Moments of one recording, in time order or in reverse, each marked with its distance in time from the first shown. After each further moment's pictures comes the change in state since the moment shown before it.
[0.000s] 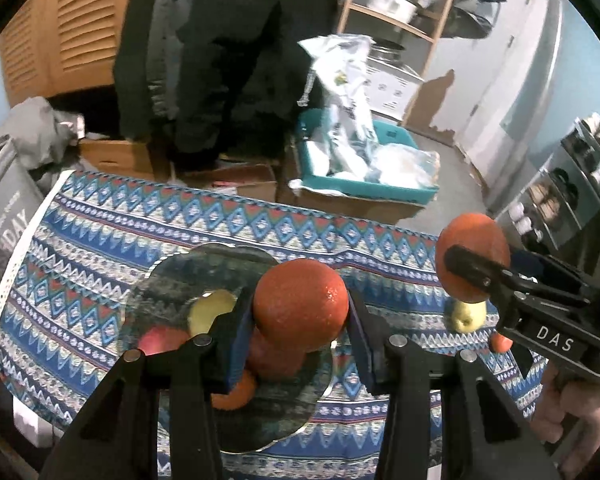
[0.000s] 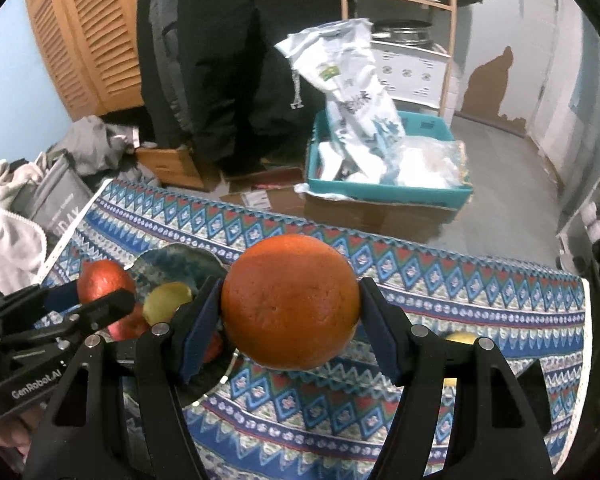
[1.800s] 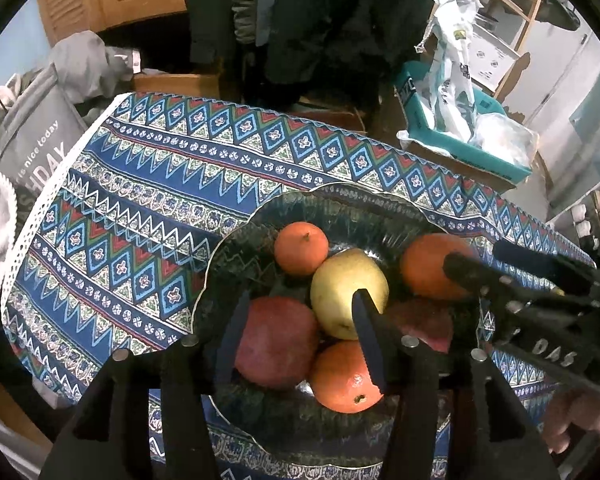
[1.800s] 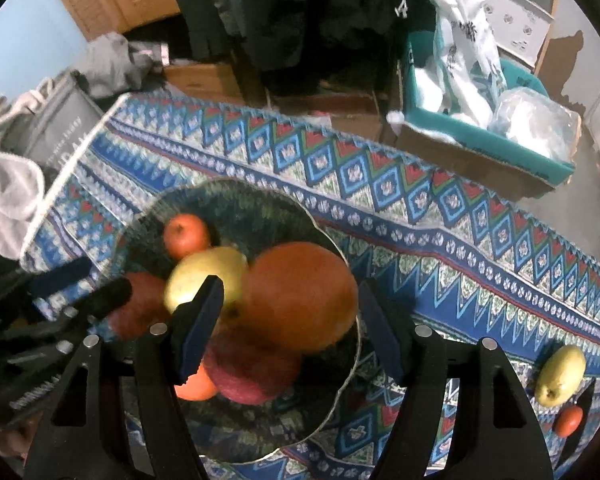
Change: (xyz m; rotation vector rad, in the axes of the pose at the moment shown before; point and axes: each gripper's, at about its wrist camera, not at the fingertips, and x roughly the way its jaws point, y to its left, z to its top) left arm 0.065 0.099 -0.019 -0.098 0.167 0.176; right arm 0.131 0.086 -0.008 -0.083 0.247 0.109
